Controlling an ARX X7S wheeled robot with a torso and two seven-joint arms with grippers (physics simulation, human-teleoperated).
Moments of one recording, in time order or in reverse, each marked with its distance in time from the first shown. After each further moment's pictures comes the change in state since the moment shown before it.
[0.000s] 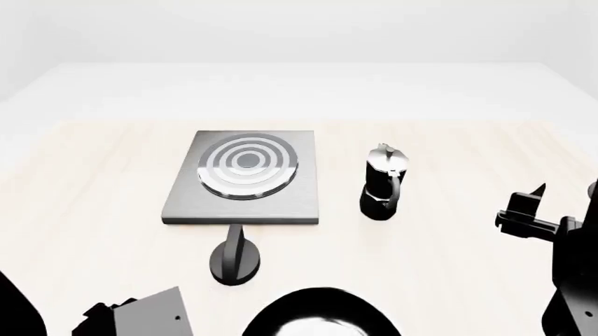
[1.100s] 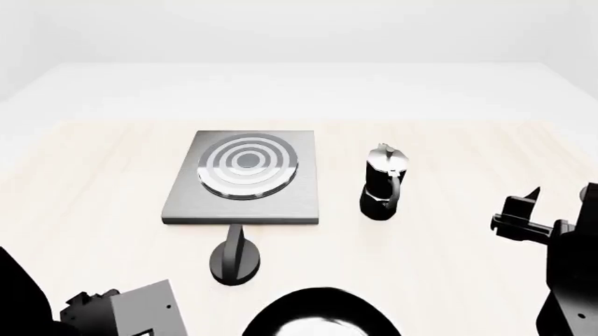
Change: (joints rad) left arm -0.011 0.014 0.082 -0.089 0.224 -0.102 0.111; right arm -0.017 -0.002 -0.013 0.024 0.007 -0.033 0.012
